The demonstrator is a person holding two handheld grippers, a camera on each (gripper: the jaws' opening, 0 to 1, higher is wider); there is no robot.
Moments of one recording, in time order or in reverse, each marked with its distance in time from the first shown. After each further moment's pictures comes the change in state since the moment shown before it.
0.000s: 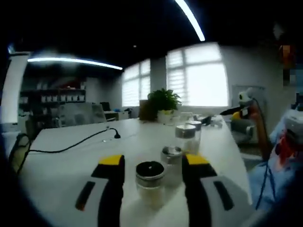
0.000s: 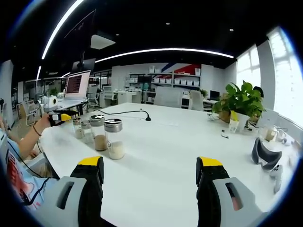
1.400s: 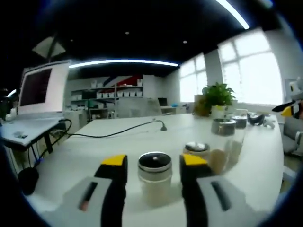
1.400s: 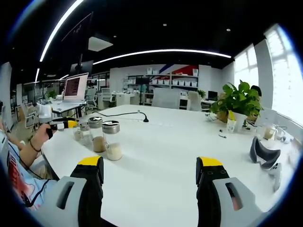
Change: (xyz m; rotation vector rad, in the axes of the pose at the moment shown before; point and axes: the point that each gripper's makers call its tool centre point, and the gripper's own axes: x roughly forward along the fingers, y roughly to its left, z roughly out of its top) left arm 0.003 0.006 -0.030 -0.004 0.060 0.544; right arm -0.007 -0.007 0.003 0.012 -0.015 -0.012
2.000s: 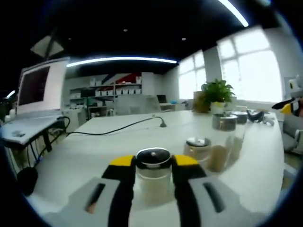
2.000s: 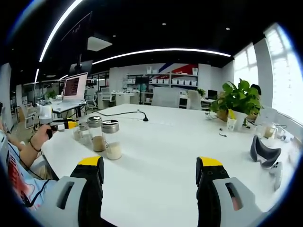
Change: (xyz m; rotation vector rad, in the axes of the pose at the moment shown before) left arm 0.000 -0.003 -0.006 0.012 0.024 -0.014; right arm 0.003 -0.003 -0.003 0.009 0.008 -0.002
